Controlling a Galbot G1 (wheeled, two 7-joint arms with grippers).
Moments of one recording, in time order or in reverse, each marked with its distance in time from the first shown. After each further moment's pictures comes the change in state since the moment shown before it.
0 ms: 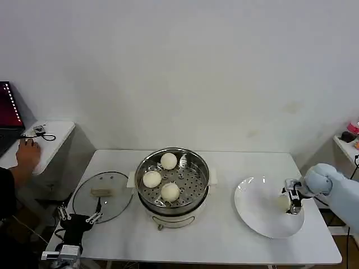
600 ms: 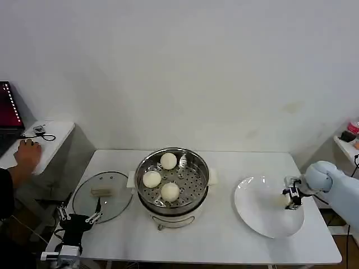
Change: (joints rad) left arm 0.002 0.003 0.001 -0.011 0.002 0.000 -0.002; right arm 0.052 -0.016 -0.030 0.022 0.033 -0.021 -0.032
